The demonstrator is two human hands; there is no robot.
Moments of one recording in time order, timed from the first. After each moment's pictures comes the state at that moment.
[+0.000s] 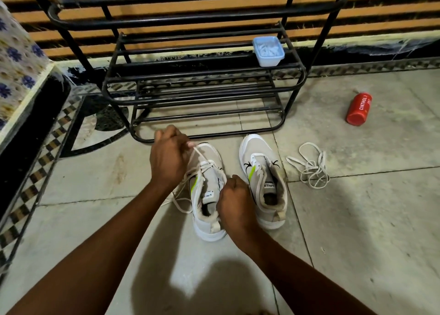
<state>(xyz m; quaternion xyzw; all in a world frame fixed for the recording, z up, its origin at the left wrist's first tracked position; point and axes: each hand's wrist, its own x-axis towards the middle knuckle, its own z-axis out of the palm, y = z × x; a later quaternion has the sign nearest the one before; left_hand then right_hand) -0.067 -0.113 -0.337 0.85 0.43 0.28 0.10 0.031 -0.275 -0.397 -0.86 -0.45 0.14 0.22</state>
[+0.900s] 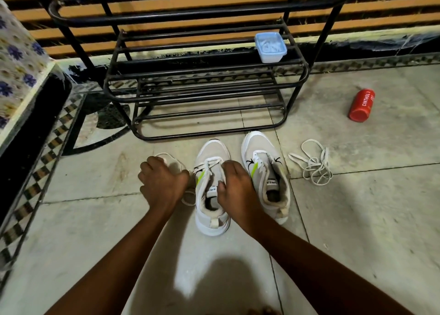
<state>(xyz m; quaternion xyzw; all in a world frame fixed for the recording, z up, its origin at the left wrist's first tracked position) -0.091 -0.157 -0.365 0.65 0.70 0.20 0.22 0.046 -0.268 -0.380 -0.77 -0.52 0.09 0.34</state>
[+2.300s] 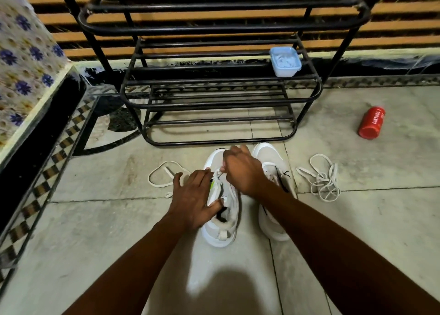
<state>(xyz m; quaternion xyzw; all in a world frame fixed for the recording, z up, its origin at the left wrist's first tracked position) -0.094 -0.166 -0.403 0.92 0.37 0.07 0.05 0.095 -0.189 -0.357 -0.74 -0.66 0.09 0.09</state>
